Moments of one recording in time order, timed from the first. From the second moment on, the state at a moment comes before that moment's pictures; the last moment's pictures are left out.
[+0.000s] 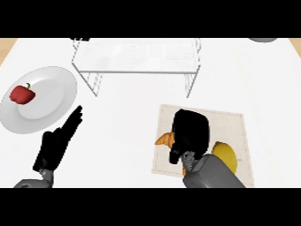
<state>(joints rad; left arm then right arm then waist) -0.02 0.21 -0.08 -1.34 -0.04 -0.05 0.03 -0.36 -0.01 0.56 -1.47 1.05 0.18 1.02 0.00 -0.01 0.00</state>
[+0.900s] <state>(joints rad) -0.01 0.21 -0.08 -1.38 -0.05 -0.06 0.05 -0.66 -0.01 0.43 -1.91 1.21 0.23 1.14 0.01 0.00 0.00</state>
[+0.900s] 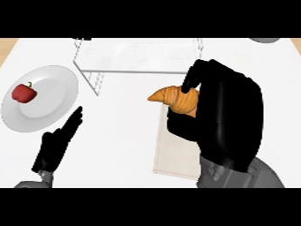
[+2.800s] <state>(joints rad) -0.06 0.18 -0.09 -1.38 -0.08 -0.09 0.06 -1.39 -0.02 -0.43 -0.55 0.88 -0.34 0.66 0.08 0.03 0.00</state>
